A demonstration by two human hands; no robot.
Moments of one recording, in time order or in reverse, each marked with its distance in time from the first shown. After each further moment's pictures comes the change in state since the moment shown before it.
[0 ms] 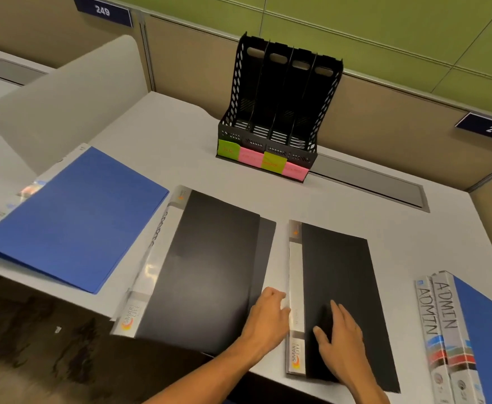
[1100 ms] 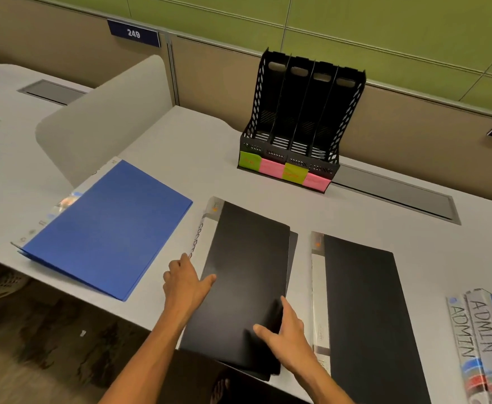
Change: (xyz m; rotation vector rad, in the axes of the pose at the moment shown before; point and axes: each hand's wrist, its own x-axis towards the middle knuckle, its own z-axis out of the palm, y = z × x) left_hand 0.003 -0.070 -0.189 0.256 0.337 -0.446; right_hand -0.021 -0.136 0.049 0.519 -0.293 -0.131
